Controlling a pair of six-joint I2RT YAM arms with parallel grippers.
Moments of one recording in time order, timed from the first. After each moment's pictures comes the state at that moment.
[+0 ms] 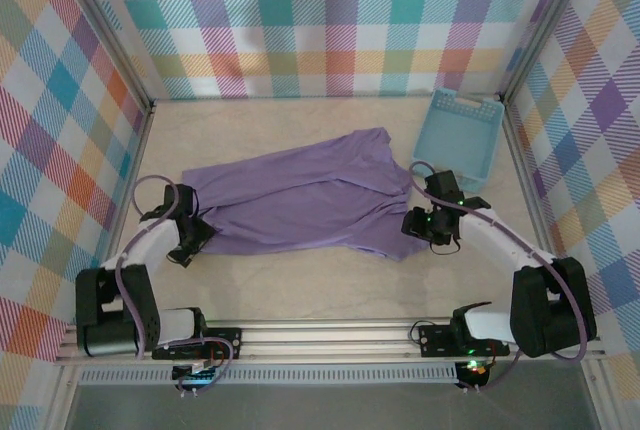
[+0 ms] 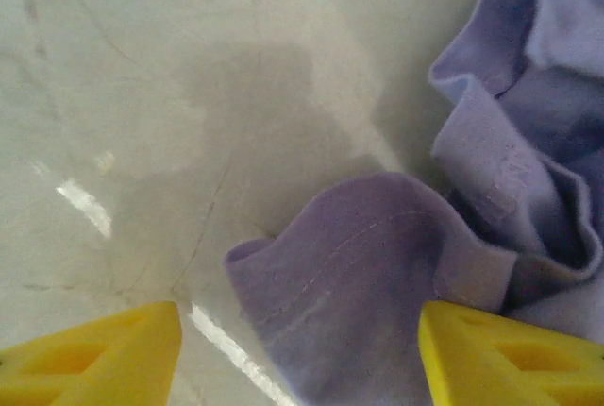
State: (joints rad) left arm 0.10 1.31 0.63 -0.63 -0.07 -0.85; right arm 0.26 1.28 0.71 -0.63 -0.13 0.52
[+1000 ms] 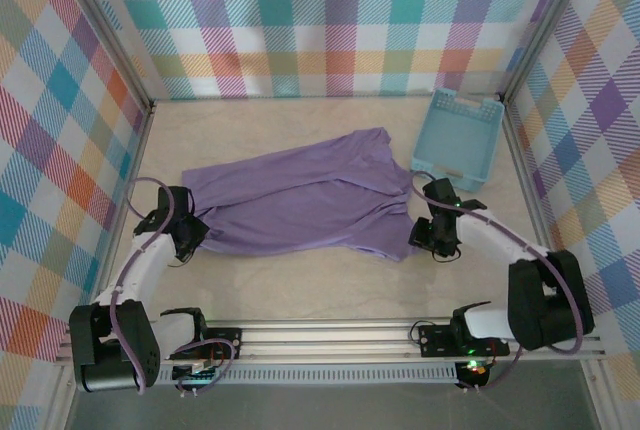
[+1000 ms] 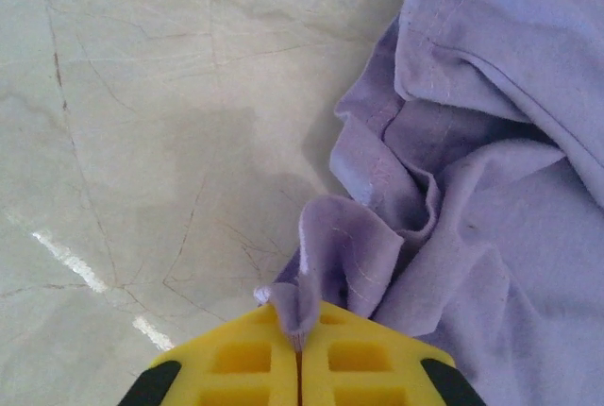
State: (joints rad) left arm 0.08 1.11 0.61 -0.64 -0.10 -0.82; right arm 0.25 1.34 0.68 -0.70 -0.03 0.59
